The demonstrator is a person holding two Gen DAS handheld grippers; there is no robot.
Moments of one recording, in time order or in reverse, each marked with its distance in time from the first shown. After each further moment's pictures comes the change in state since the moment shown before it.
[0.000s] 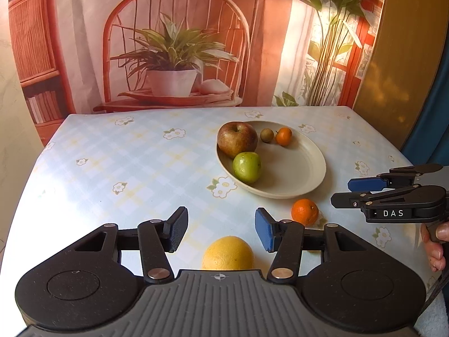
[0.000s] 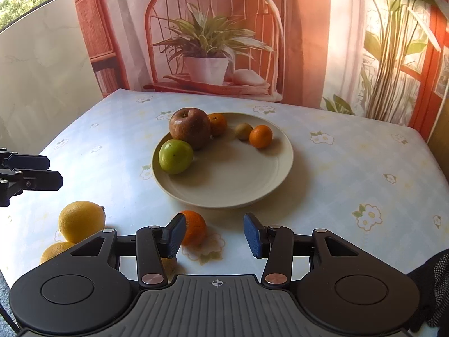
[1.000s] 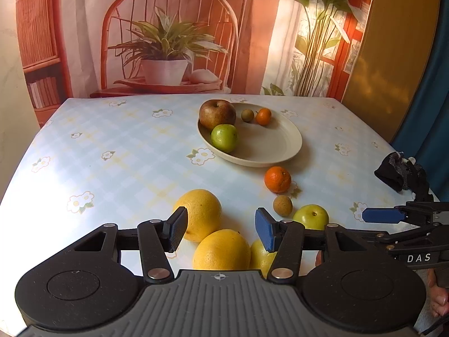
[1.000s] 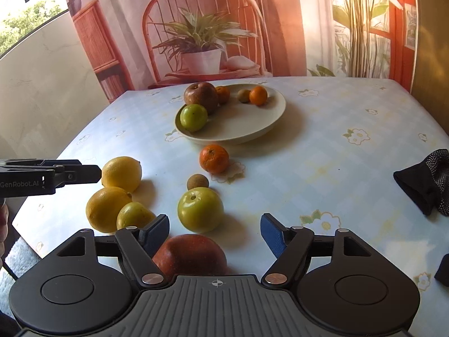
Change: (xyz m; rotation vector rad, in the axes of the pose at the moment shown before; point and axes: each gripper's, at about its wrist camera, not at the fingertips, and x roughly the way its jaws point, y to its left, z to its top) left arm -0.023 -0.025 -0.040 -0.018 -0.007 -0.018; right arm -0.063 0.021 -0.081 0.135 -0.015 0.035
